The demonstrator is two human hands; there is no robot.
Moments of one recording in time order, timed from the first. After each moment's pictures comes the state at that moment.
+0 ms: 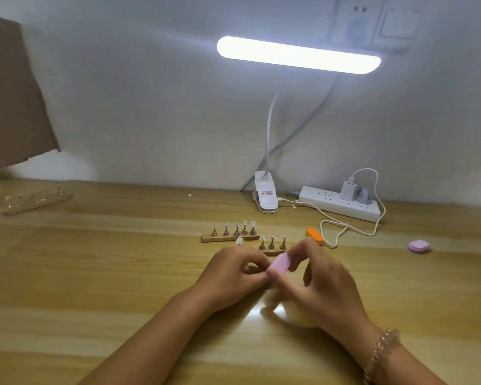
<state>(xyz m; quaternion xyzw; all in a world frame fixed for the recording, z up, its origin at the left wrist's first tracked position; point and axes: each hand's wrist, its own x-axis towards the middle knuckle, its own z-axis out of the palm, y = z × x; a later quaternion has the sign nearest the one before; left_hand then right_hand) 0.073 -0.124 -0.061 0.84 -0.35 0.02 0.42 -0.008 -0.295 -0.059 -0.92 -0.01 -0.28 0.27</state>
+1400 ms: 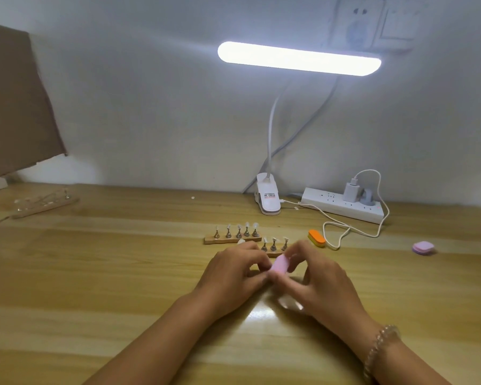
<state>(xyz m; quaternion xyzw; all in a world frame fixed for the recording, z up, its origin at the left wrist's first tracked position) 0.072 -0.123 -0.064 0.87 -0.36 0.09 0.34 -0.003 -0.299 -0.054 -0.93 -0.05 -0.23 0.27</state>
